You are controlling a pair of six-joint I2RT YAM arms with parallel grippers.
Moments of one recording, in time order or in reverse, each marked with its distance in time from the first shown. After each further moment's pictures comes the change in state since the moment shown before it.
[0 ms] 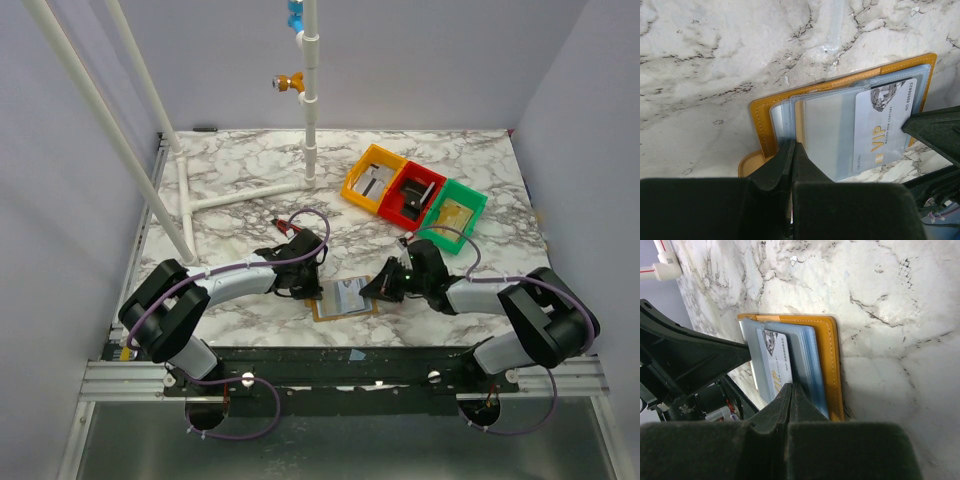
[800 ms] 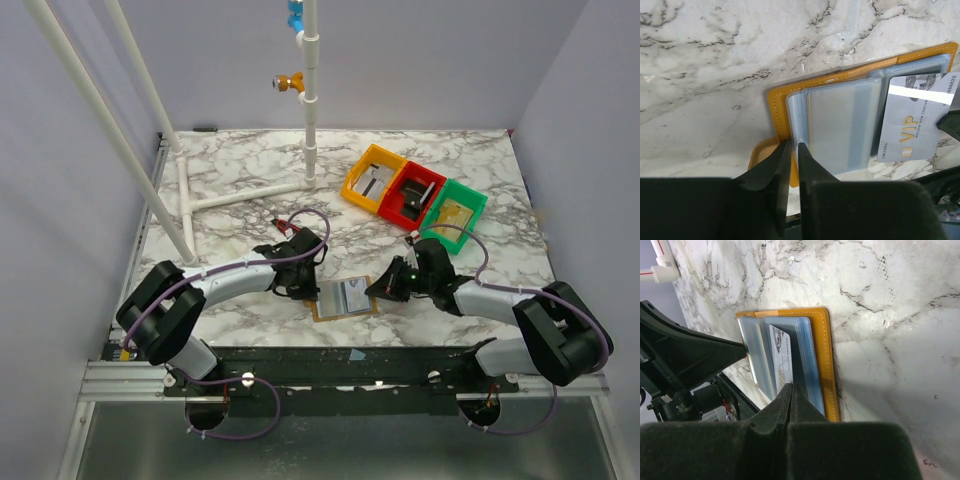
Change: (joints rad) left arm 0.000 -0.010 0.026 -0.078 -0.011 0.024; right arm -0.034 -0.111 0.001 -0.131 0.007 -0.044
